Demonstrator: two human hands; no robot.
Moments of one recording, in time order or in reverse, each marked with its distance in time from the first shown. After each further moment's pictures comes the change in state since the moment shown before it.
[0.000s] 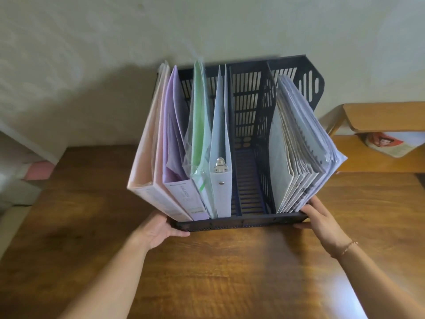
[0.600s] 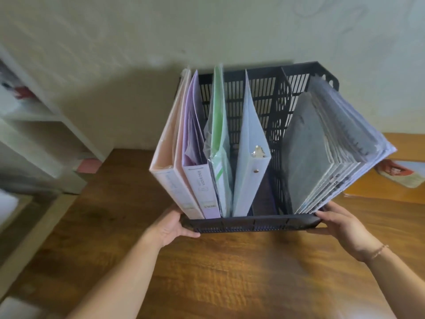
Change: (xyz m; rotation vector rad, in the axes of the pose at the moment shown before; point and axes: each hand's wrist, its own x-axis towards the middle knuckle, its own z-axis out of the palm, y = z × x) left_hand -0.082 0.020 0.048 0.016 0.120 0.106; right_hand -0.009 -0.041 -0.058 0.124 -0.328 -0.077
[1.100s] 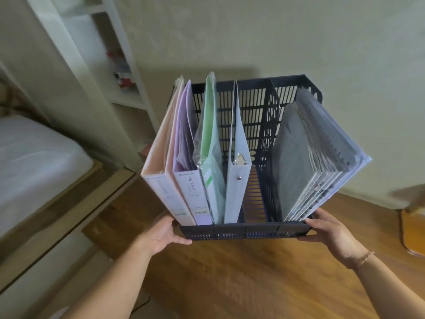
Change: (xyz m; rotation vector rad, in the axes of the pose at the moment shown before) left_hand -0.108 -0.021 -0.097 -0.106 0.258 0.135; right_hand 0.027 -0.042 0.121 -0.179 -0.316 -0.049
